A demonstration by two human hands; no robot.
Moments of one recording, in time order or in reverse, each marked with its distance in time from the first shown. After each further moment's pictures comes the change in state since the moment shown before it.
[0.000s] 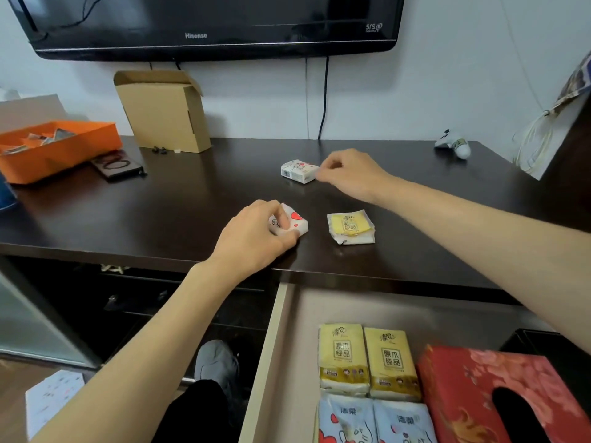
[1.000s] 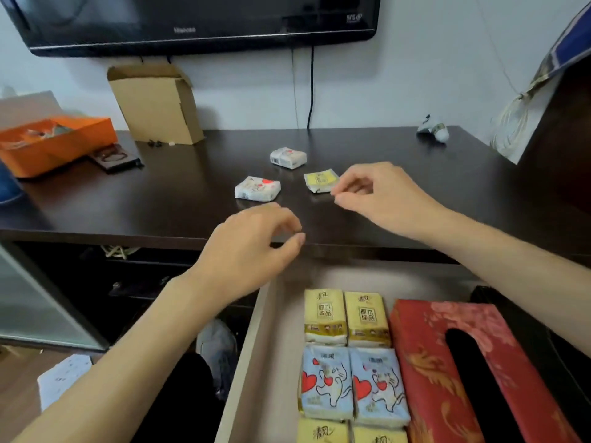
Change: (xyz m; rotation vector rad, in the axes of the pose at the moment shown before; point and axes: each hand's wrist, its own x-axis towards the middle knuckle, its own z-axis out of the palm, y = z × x) left_hand -0.084 0.048 -0.027 0.151 0.019 0.331; right_hand -0.142 0.000 -0.032 0.118 0.060 -0.111
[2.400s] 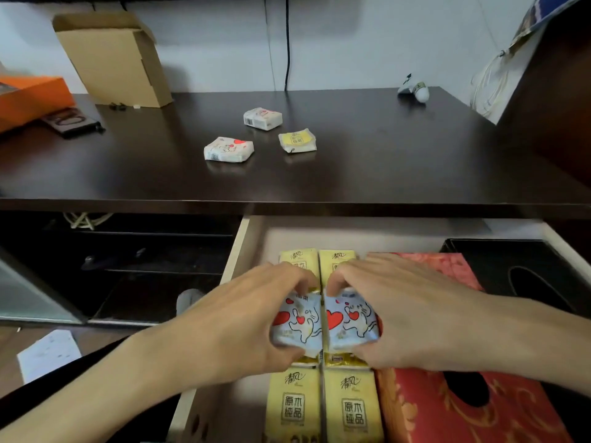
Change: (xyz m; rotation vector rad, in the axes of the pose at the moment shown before) left_hand -0.092 0.039 0.026 -0.159 -0.460 0.141; right_hand -0.159 -0.008 0.009 -0.425 -0.539 -0.146
